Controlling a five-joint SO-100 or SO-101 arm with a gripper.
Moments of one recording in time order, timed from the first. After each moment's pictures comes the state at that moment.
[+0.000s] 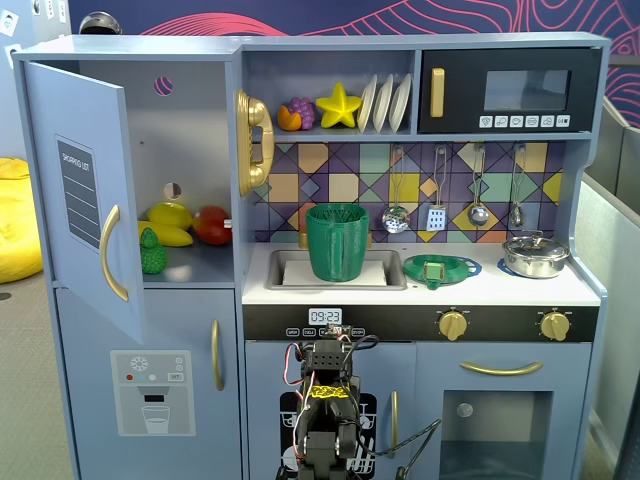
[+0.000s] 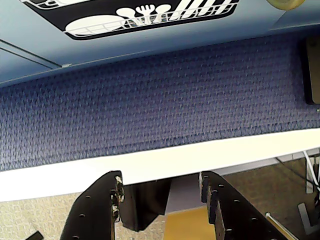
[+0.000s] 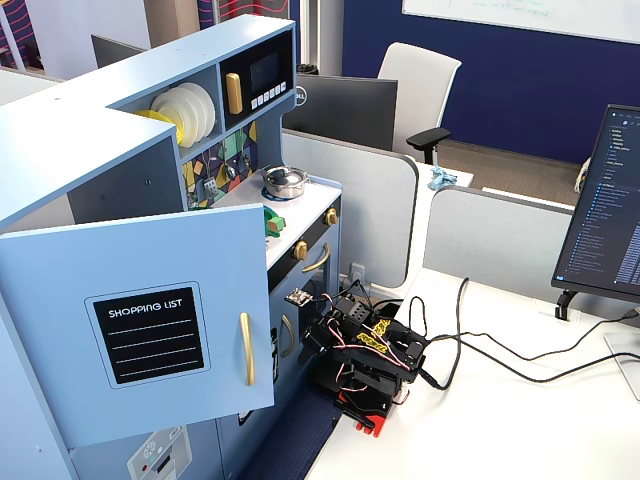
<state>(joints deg) 2.5 182.4 171.3 77.5 -88.2</state>
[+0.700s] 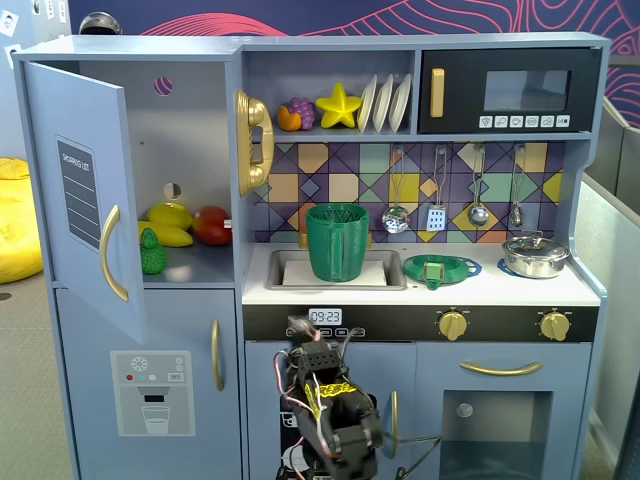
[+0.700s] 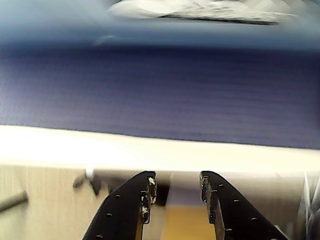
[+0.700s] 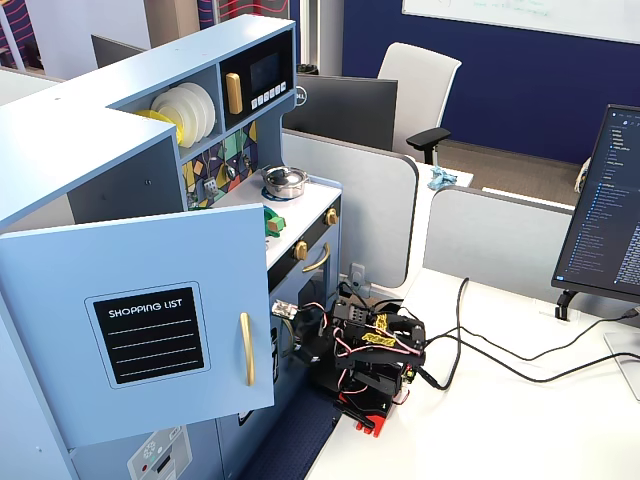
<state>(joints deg) -22.8 180.0 170.8 54.5 -88.2</state>
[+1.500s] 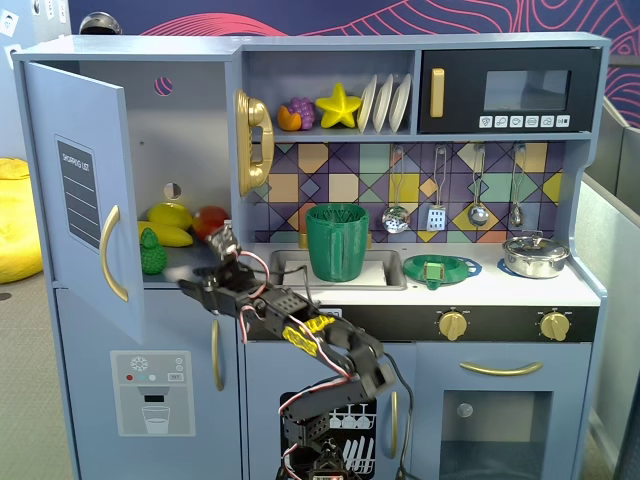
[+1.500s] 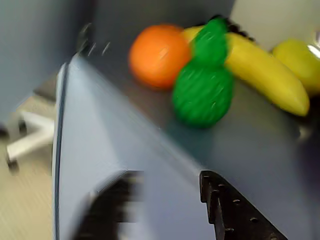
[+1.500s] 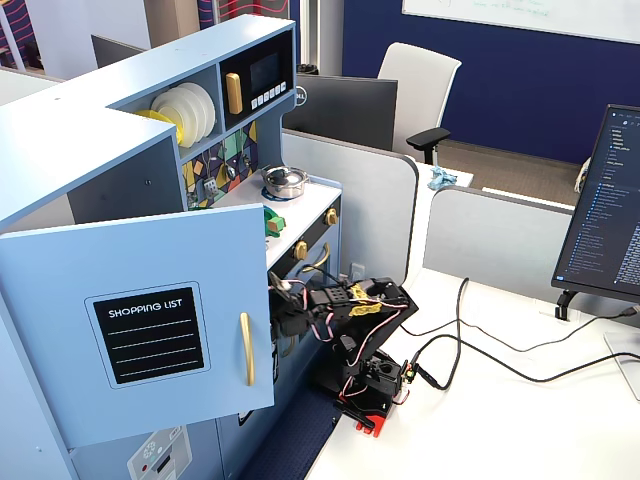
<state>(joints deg) -48.5 140.4 132.6 4.5 -103.8</state>
